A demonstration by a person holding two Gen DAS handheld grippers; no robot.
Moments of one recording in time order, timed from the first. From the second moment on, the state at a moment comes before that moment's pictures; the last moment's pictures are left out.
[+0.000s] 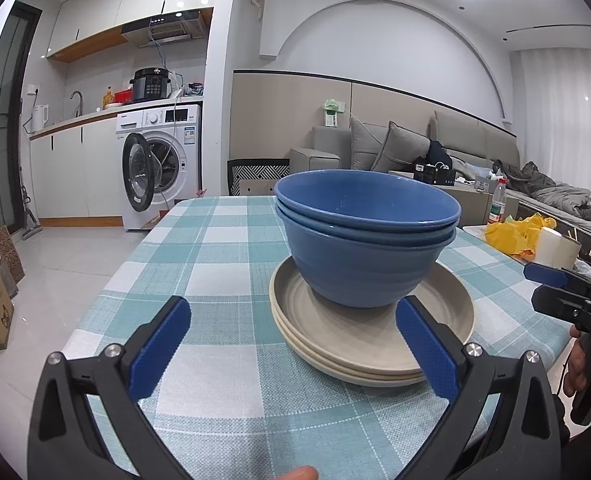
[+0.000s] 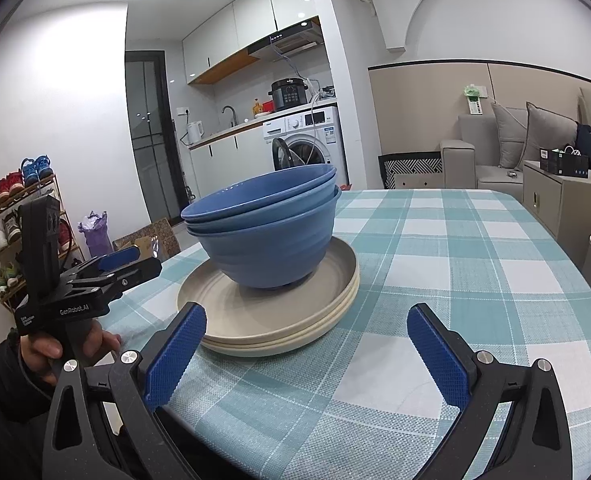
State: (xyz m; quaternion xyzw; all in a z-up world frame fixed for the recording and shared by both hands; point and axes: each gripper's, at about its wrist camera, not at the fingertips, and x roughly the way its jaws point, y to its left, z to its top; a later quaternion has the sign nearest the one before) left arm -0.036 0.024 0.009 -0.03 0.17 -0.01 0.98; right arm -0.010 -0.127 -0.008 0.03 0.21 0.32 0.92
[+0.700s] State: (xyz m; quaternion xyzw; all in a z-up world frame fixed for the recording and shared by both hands) left arm -0.037 0.021 0.011 -0.03 0.17 -0.01 0.98; right arm -0.010 -0.125 -0.012 0.02 0.21 0.32 0.92
